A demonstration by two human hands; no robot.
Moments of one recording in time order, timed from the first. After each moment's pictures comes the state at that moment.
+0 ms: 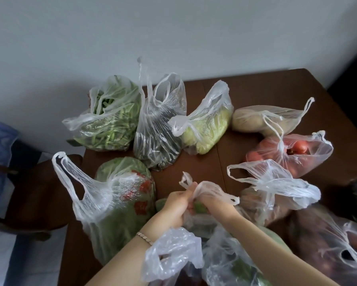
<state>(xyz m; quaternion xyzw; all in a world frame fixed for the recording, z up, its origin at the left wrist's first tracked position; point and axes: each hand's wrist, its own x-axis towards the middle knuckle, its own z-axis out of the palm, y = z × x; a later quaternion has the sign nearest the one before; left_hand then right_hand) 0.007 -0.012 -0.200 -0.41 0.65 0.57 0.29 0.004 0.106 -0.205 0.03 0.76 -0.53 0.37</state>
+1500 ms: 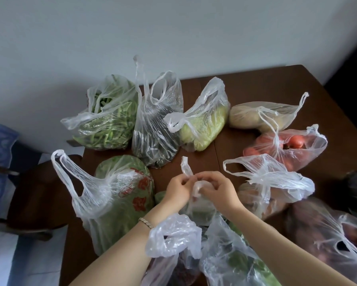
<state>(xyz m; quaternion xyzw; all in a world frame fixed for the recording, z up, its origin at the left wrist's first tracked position) 0.006 -0.011 -0.197 -0.23 0.76 0.58 0.18 0.002 0.118 -0.197 0.00 0.77 -0.61 0.17</state>
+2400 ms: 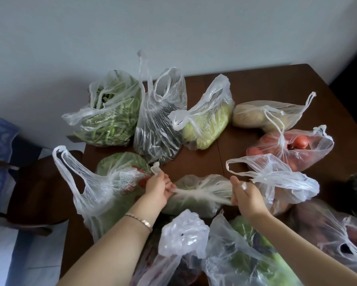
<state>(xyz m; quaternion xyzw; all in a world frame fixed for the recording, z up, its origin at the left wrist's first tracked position) -0.009 -0.054 -0.217 -0.50 0.41 0.76 0.06 0.006 0.162 -0.205 0.14 0.82 -0.51 0.19</state>
